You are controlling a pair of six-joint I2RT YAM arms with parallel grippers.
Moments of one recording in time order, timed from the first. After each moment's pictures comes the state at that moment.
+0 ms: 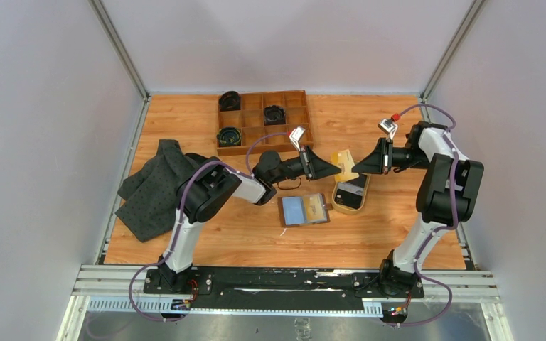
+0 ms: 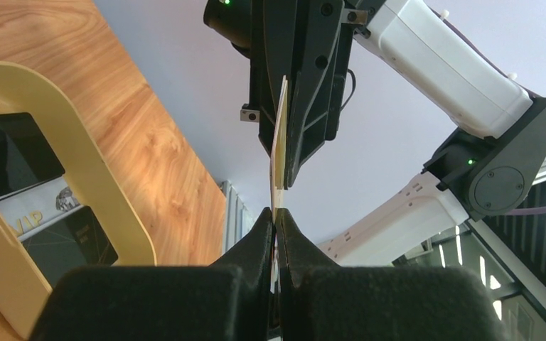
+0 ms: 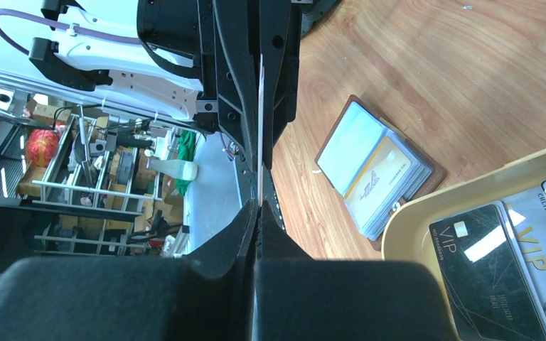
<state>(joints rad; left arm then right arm) -0.79 2.13 1.06 1.32 0.54 -1.31 -0.25 1.84 1.35 -1.63 -1.42 -1.08</state>
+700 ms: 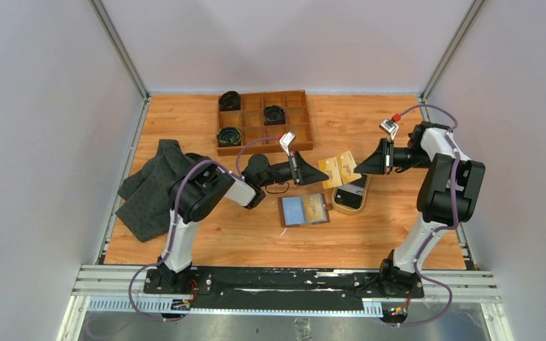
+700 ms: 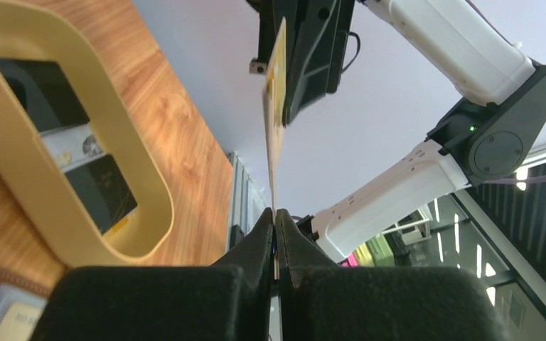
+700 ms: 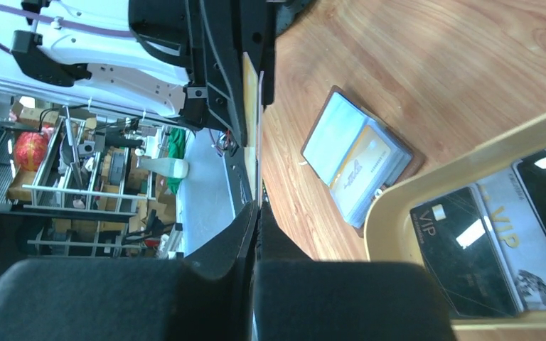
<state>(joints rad) -0.74 2.10 0.95 1.39 0.63 -1.33 -0.26 1.84 1.35 -1.59 -1.39 -1.04</state>
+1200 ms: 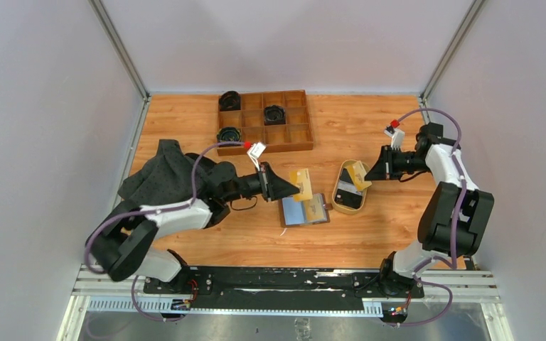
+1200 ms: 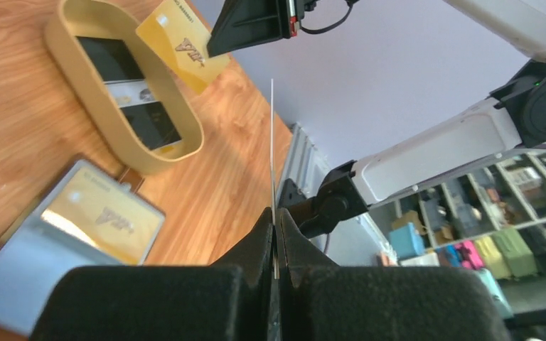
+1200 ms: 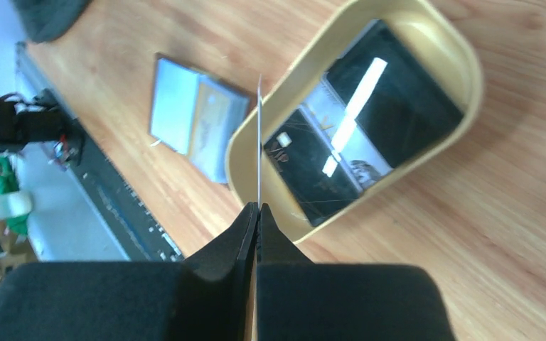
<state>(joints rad) -0.71 1.47 0.56 0.96 0.60 -0.95 -0.28 1.57 1.15 -0.99 -0.96 -0.50</state>
